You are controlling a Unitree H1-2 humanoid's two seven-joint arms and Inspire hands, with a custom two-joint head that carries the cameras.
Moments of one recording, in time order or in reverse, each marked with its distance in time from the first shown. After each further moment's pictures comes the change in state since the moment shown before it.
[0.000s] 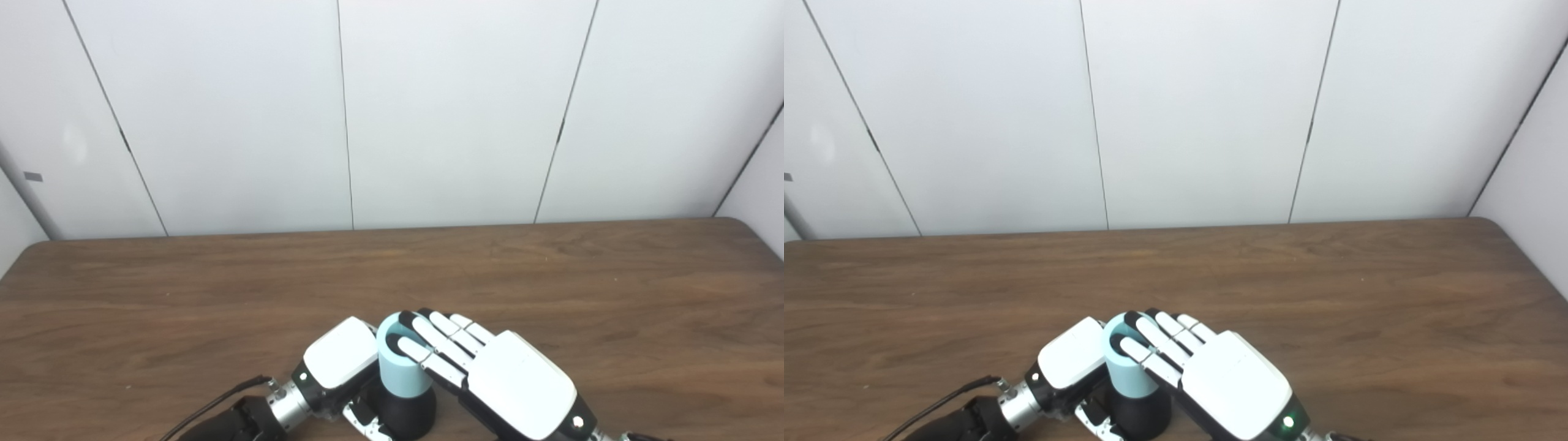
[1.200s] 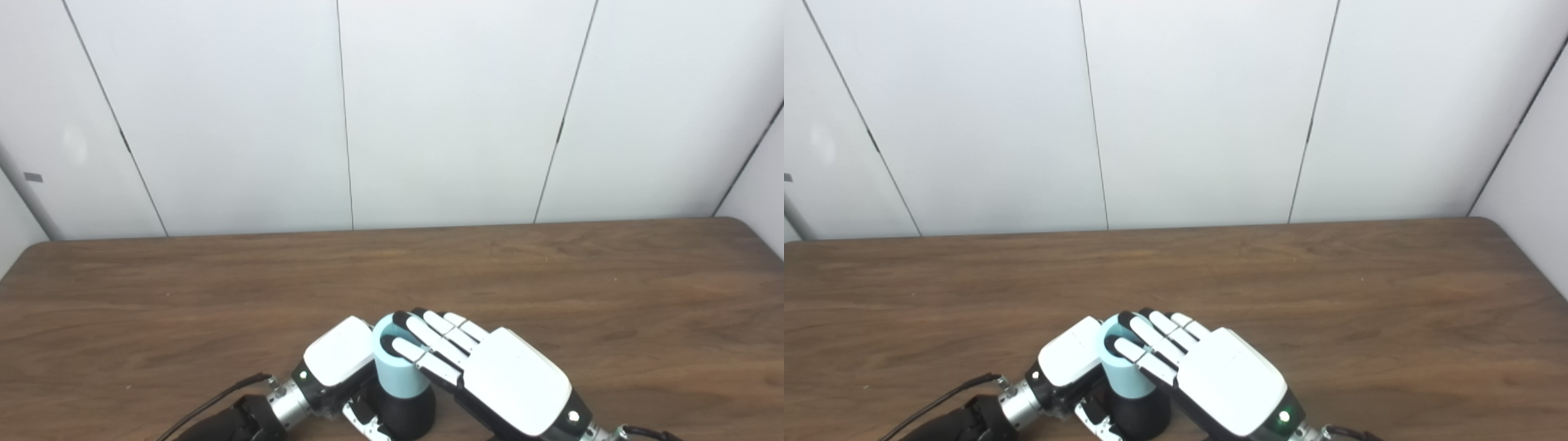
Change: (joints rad) left arm -0.011 0.004 -0.023 0.007 -0.062 0.000 -0.020; right arm -0.027 -0.015 0.017 0.007 0.025 0.004 0.006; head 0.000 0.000
